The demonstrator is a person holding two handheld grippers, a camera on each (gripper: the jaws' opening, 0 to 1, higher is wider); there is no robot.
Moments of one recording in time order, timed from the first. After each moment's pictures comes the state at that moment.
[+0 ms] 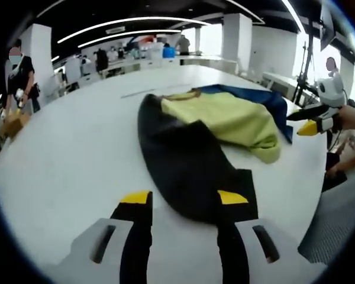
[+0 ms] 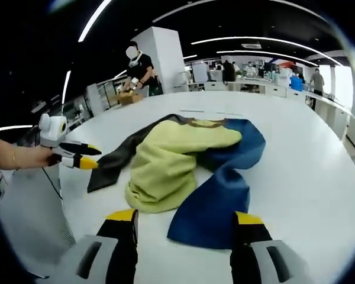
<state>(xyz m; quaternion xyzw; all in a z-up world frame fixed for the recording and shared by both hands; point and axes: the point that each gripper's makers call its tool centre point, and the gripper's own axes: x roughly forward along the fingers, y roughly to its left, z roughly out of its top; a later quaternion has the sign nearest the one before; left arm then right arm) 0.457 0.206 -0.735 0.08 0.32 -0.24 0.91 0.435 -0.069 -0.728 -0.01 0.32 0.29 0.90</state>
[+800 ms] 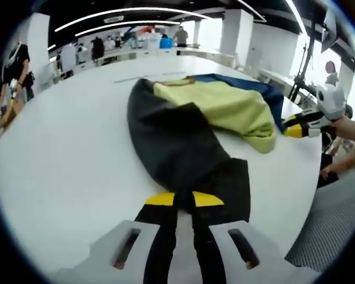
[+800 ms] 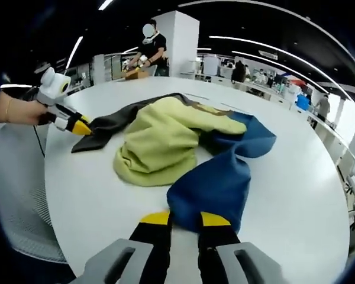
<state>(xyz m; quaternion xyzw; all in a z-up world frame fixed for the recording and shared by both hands) 0.446 0.198 -0.753 0.05 0.35 -0.26 0.90 0.436 -0.077 -0.756 -0.14 0.32 0.28 0.90</state>
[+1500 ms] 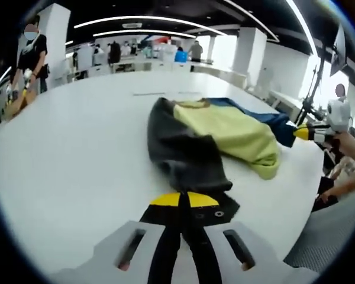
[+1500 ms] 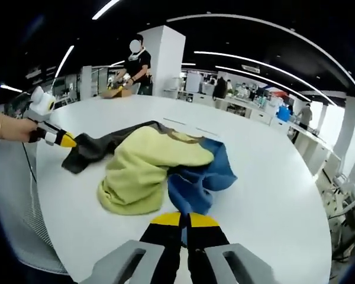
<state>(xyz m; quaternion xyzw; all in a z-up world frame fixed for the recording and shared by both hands) 0.461 0.227 -0.712 0.00 0.30 -0.21 0.93 0.462 -0.113 -0.682 -0.12 0.25 0.22 0.94</state>
